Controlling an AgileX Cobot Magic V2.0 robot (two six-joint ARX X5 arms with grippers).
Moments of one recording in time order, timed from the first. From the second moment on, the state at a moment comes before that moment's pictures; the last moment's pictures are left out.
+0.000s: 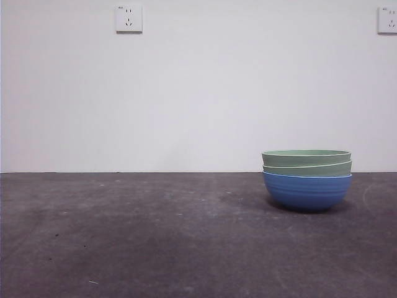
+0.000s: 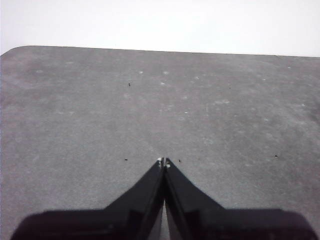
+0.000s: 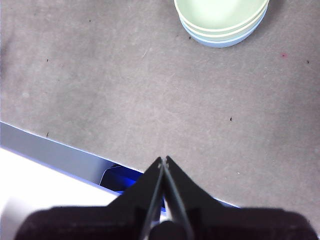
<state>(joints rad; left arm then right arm) 0.01 0.00 0.02 -0.18 0.08 -0.07 0.30 0.89 1.29 -1.36 -0.21 0.06</state>
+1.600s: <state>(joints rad) 0.01 0.00 0.02 -0.18 0.08 -0.07 0.09 0.01 0.04 -0.20 -0.23 0.01</state>
